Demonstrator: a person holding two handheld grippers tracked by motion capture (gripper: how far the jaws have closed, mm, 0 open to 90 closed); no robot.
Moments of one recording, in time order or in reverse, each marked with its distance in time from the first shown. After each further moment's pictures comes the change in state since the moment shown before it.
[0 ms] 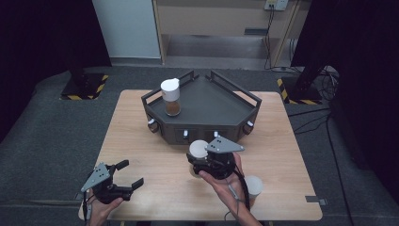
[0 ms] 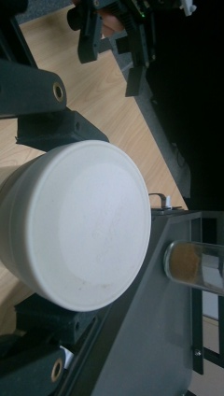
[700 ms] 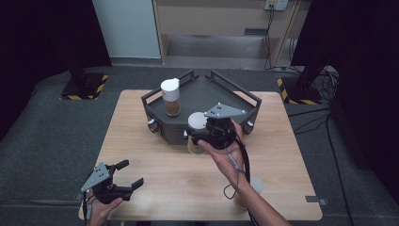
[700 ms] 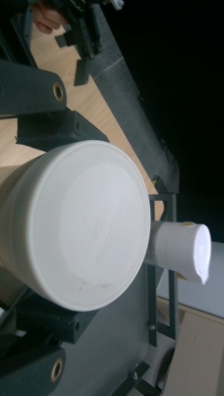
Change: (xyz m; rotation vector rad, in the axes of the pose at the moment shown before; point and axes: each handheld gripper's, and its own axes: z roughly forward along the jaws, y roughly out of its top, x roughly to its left) left arm 0.000 0.000 0.000 -0.003 -0.001 0.000; right arm -0.026 0.073 0.005 -0.010 -0.010 0.010
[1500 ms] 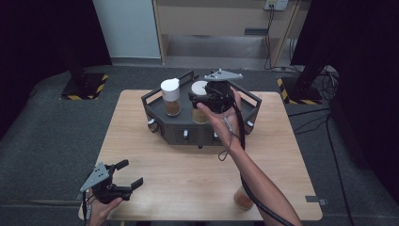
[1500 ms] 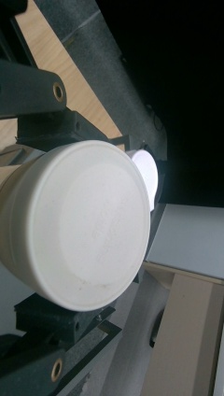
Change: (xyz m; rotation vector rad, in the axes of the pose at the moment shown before) left arm 0.001 -0.001 -0.001 -0.006 0.001 -0.006; right arm -0.031 0.052 0.041 -0.017 -0.126 0.024
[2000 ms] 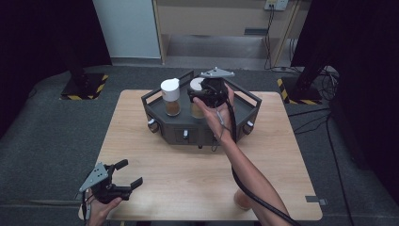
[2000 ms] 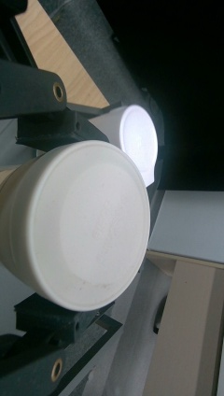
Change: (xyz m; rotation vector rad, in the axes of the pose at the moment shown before) left arm 0.001 -0.001 -0.001 -0.008 0.000 -0.004; right arm -0.005 -0.011 0.045 -0.006 -0.058 0.029
